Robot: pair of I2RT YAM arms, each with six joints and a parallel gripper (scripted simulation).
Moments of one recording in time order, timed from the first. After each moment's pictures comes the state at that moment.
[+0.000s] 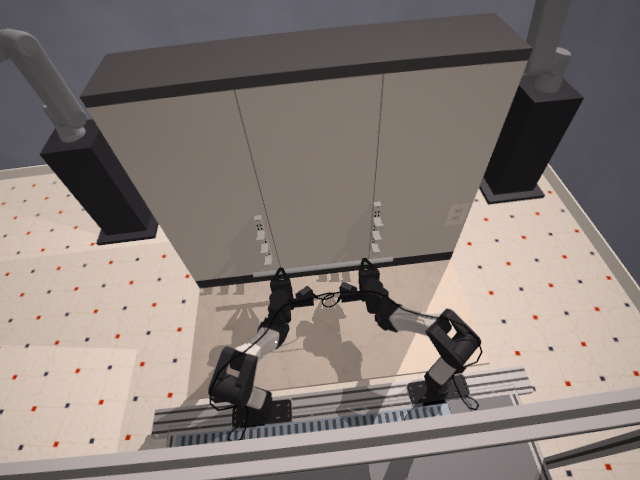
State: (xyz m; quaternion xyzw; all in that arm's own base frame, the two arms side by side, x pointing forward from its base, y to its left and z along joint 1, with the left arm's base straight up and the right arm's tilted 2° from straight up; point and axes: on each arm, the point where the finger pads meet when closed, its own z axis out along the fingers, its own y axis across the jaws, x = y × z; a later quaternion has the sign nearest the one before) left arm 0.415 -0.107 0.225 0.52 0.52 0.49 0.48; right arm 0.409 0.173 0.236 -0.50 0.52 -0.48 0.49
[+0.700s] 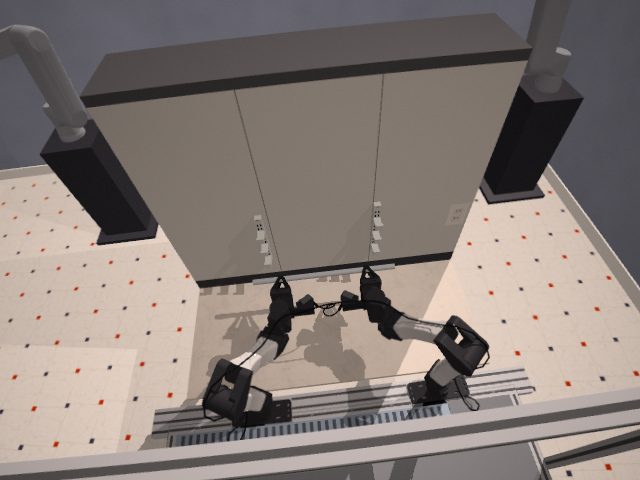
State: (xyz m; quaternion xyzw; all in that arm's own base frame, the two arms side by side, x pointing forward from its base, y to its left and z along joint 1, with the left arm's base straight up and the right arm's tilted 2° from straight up) left arm 0.383 -0.107 0.225 0.51 0.51 0.49 0.48; right arm 0.377 0.174 0.235 -0.50 0.52 -0.49 0.49
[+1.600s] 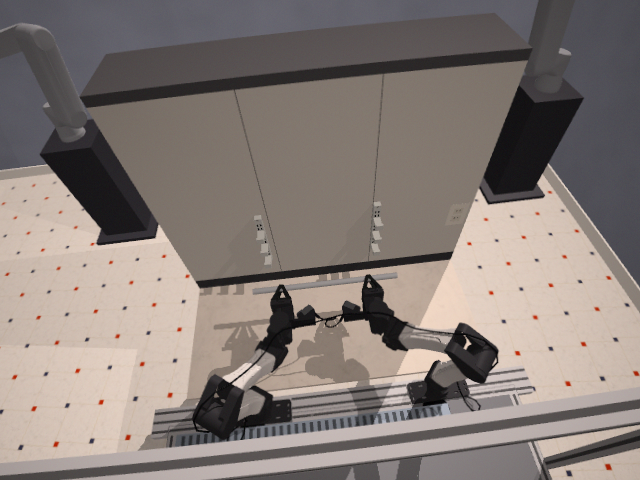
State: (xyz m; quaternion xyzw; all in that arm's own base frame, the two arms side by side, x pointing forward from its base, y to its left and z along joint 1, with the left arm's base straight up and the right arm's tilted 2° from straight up) left arm 0.345 -0.108 0.226 0.51 0.51 0.49 0.49; right arm 0.339 0.175 0.236 -0.49 0.52 -0.49 0.50
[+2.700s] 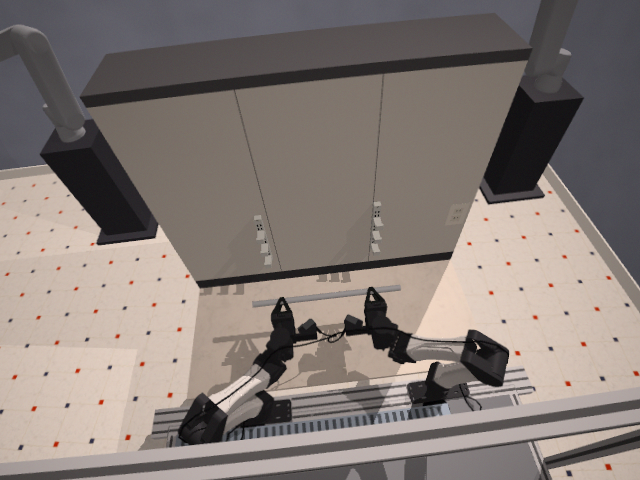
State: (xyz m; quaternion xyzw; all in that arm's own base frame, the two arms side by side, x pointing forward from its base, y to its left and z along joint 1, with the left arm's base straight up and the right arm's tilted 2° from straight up) left arm 0.296 -0.108 0.226 0.51 0.51 0.50 0.49; right arm 0.290 0.176 0.235 -0.49 0.52 -0.49 0.50
